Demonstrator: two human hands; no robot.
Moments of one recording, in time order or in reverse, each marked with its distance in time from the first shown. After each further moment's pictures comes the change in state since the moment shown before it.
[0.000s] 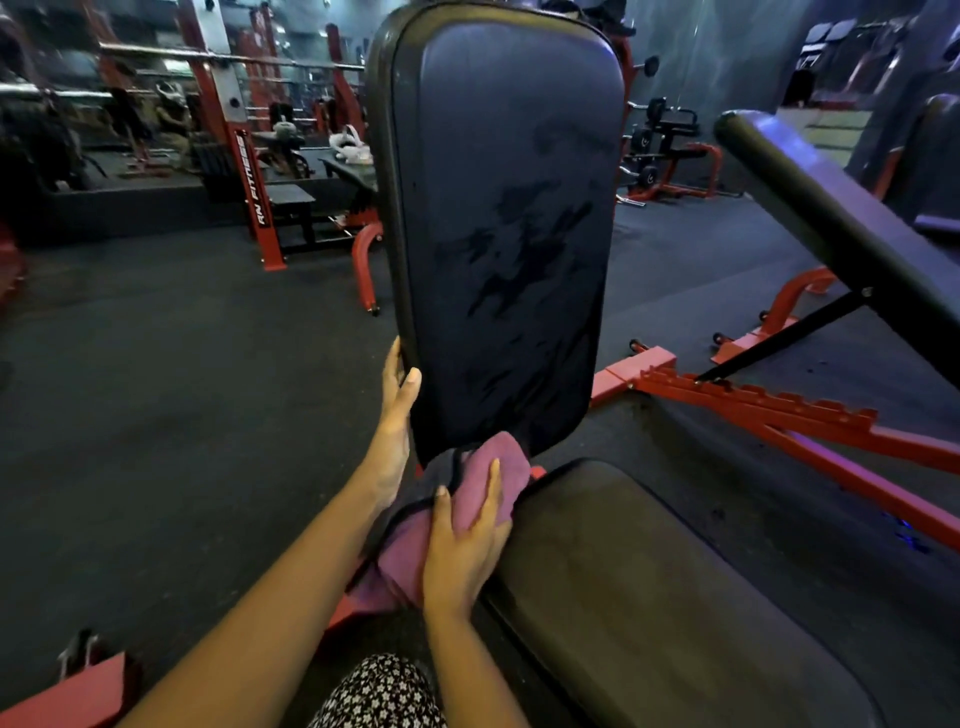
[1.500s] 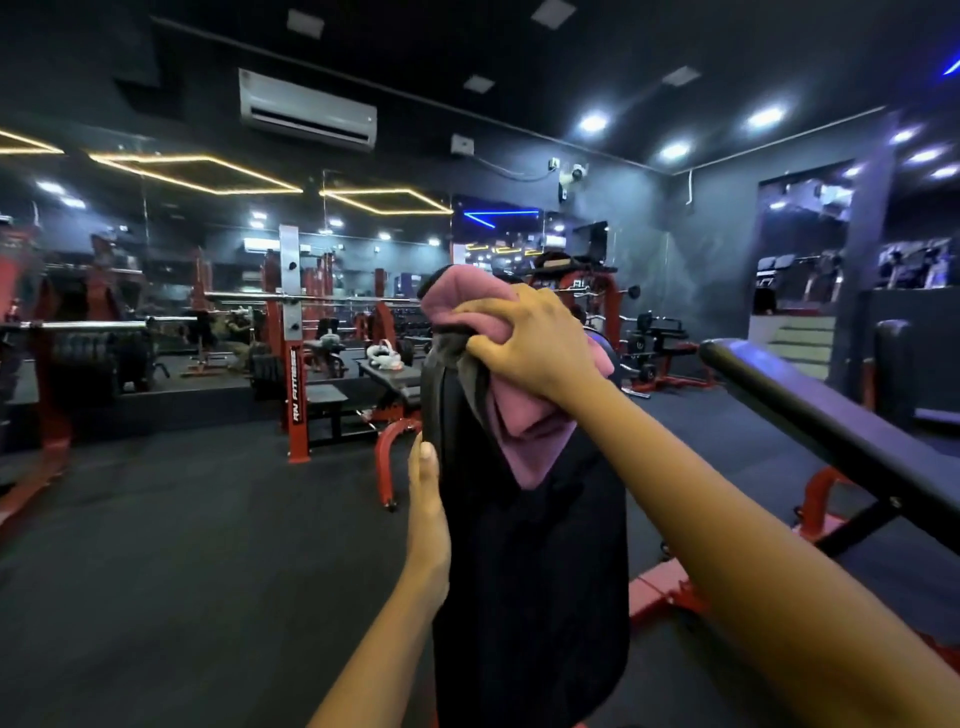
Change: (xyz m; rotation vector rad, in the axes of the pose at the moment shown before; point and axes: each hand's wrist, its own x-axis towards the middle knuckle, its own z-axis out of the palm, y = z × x) left_hand 0.113 0.080 0.018 -0.132 0.022 0.060; right_hand 0.212 -0.349 -0.029 -0.565 -0.102 -1.249
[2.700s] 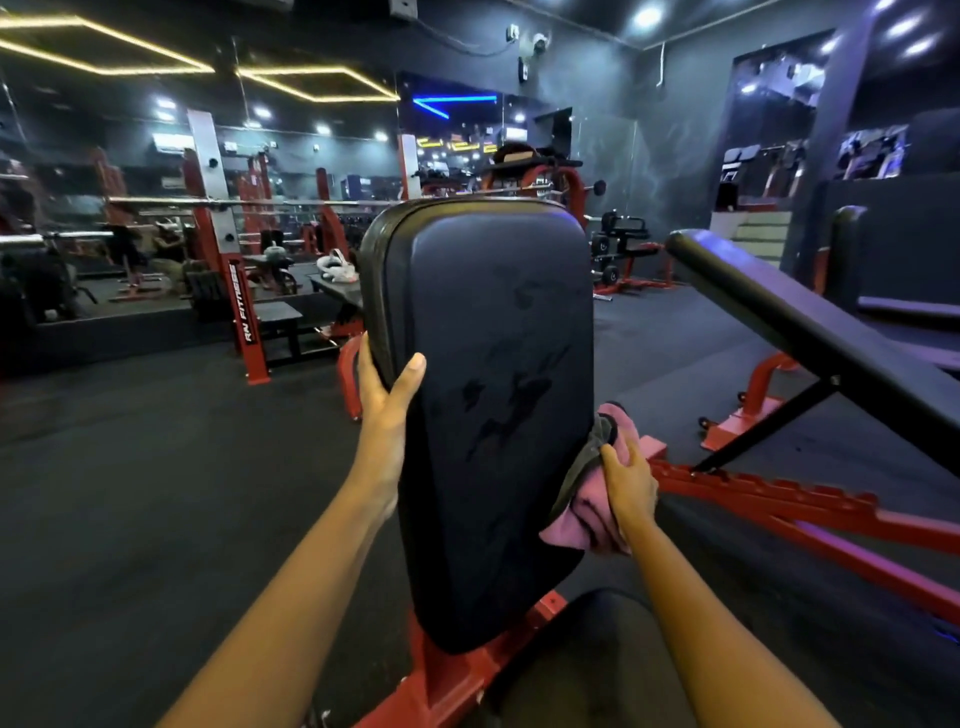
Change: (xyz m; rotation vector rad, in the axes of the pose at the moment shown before) left_hand -0.035 0.038 0.022 0.135 -0.003 0.170; right_hand -0.253 0.132 0.123 0.482 -0.010 1.232
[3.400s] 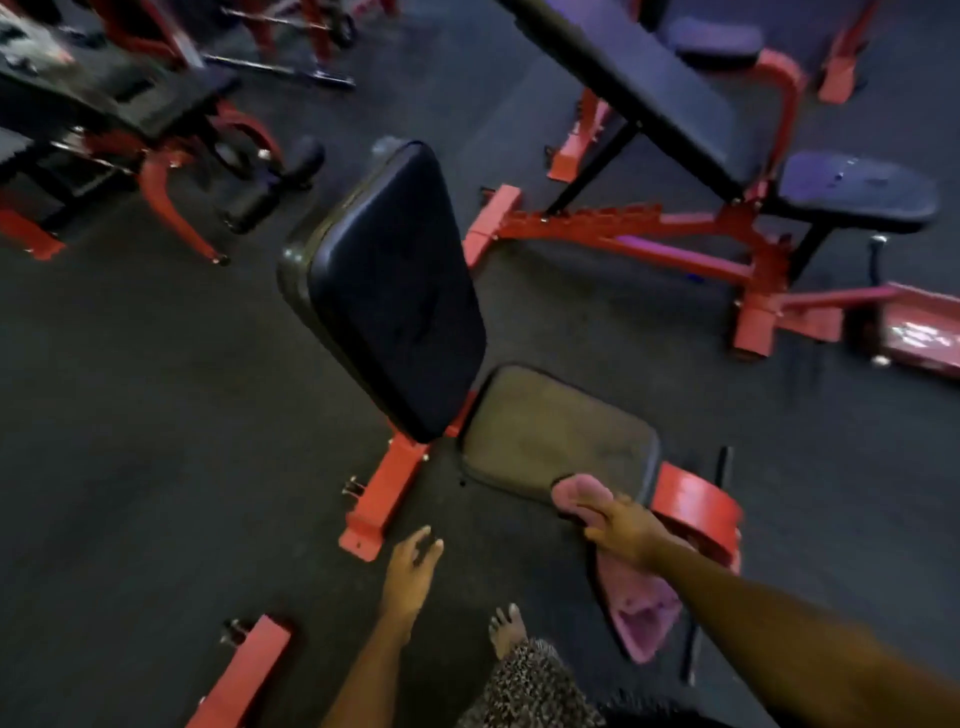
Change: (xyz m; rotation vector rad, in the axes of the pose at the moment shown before) left_hand -0.197 0.075 -0.078 0.713 -0.403 -1.141; right_hand -0.315 -0.063 -0.197 -0.734 -0.786 0.526
